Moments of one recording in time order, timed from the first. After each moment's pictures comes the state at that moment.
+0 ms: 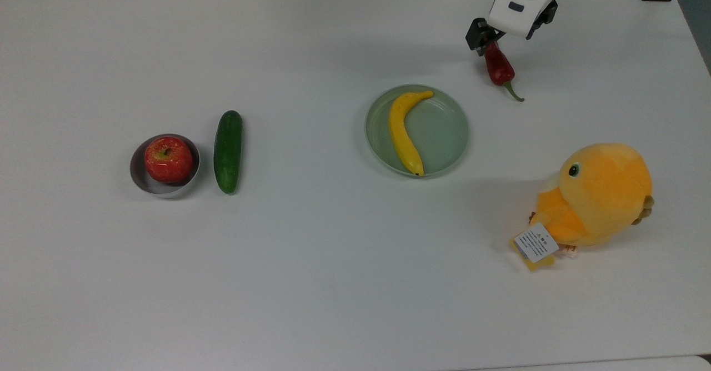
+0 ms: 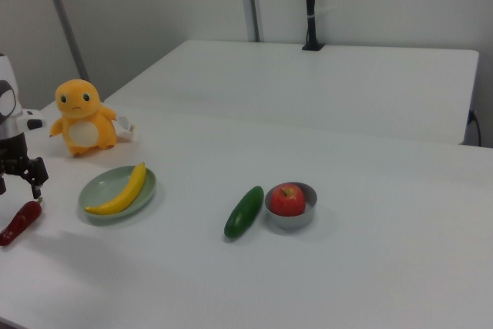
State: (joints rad) arm 0.45 0.29 0.24 -1.83 0.10 2.02 0.26
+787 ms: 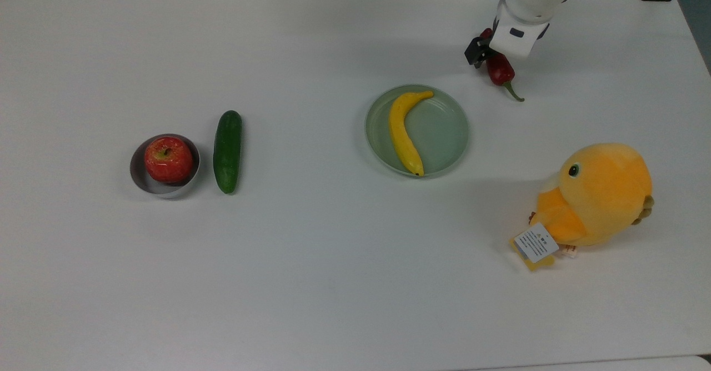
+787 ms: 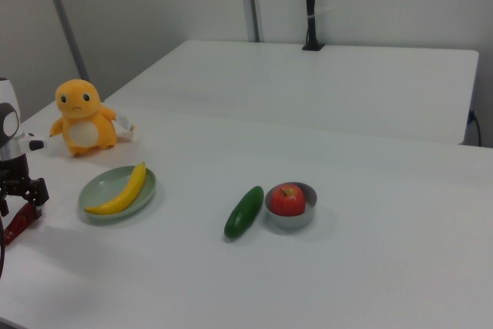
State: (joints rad) arm 0.49 0.38 0.24 -1.85 0.06 2.07 0.26
